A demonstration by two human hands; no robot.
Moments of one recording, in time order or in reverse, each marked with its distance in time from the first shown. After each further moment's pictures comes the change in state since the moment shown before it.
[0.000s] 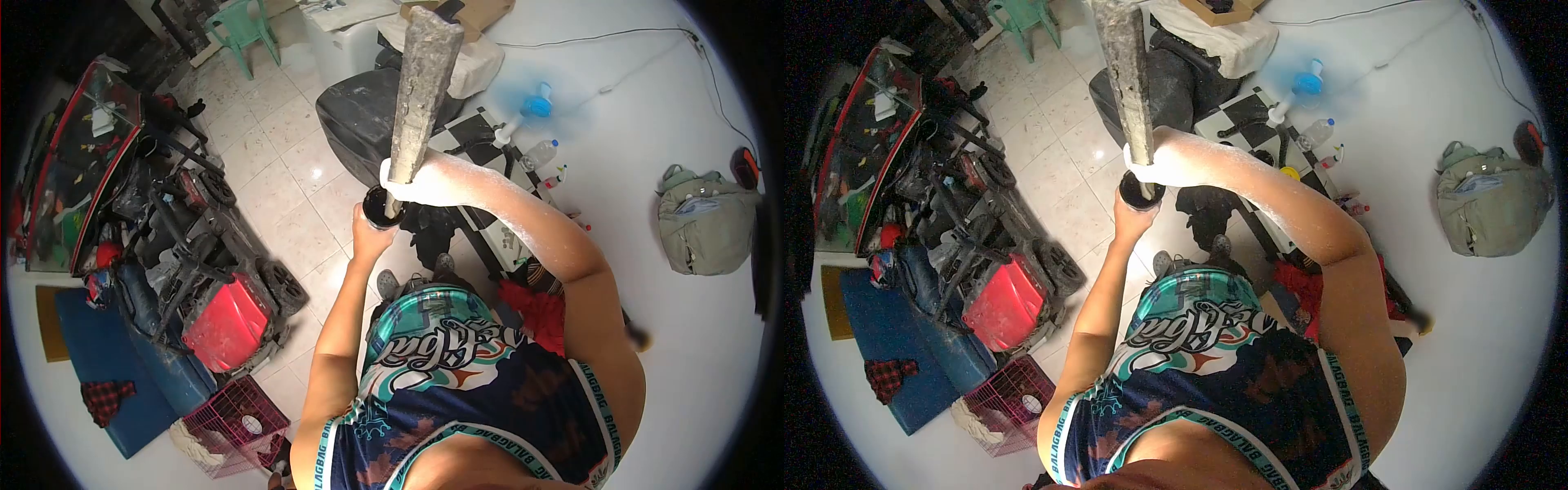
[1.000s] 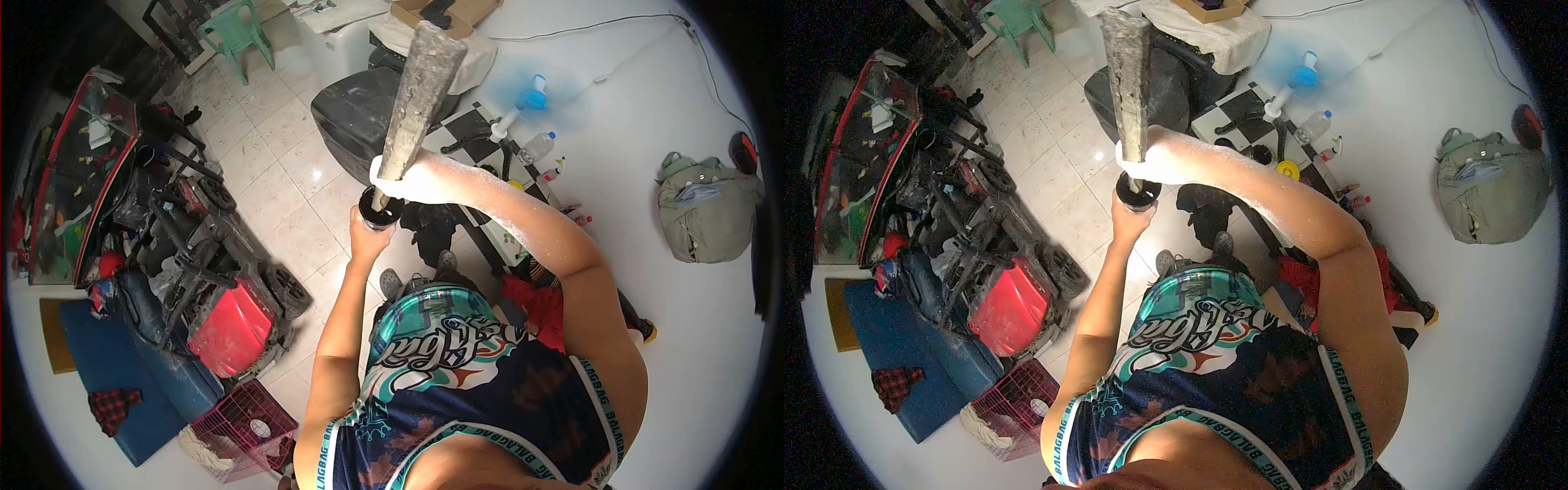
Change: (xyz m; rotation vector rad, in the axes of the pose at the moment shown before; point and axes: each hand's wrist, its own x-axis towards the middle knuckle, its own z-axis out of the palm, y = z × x) left_hand -0.007 -0.019 -0.002 0.034 -0.052 -0.060; right_hand 0.000 0.011 0.011 0.035 0.065 -0.061
